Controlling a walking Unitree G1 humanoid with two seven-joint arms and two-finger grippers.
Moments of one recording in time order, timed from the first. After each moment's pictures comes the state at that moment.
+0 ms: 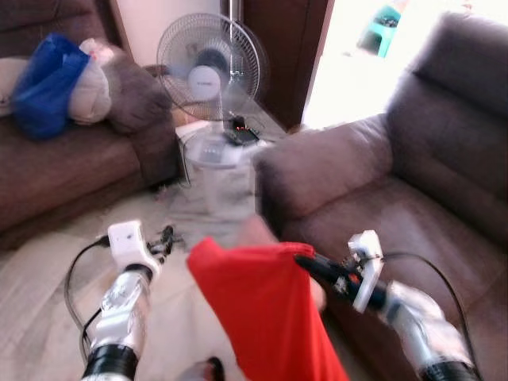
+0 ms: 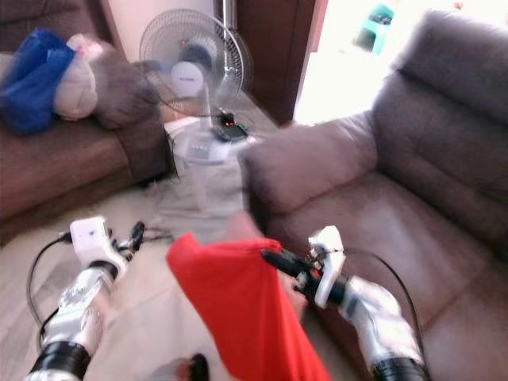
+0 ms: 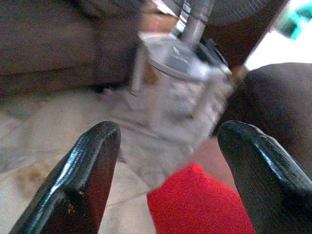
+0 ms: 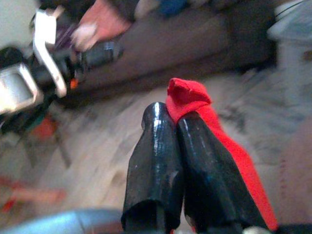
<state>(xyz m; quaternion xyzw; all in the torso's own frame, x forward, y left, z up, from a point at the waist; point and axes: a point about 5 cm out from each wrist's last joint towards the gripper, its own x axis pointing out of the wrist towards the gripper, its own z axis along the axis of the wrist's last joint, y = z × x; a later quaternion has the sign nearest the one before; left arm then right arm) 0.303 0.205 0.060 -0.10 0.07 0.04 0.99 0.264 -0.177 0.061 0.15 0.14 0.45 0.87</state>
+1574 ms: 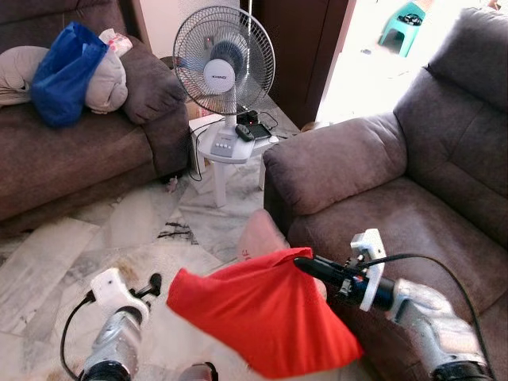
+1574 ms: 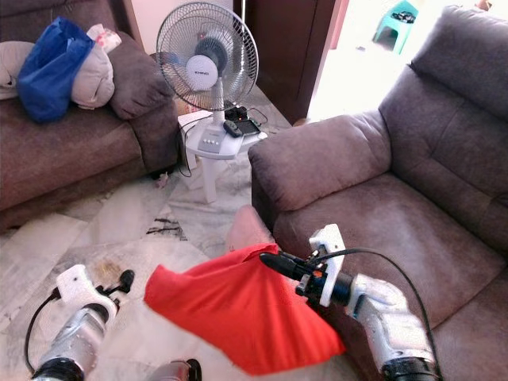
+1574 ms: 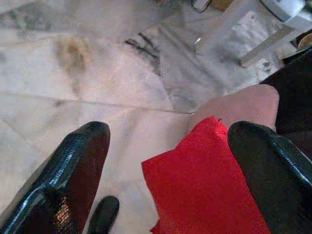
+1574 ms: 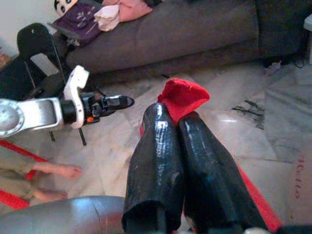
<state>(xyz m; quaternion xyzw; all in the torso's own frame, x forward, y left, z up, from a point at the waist) 0.262 0.236 -0.014 -0.23 0.23 0.16 0.93 0.258 -0.176 0.079 0.13 0.15 0.49 0.85</state>
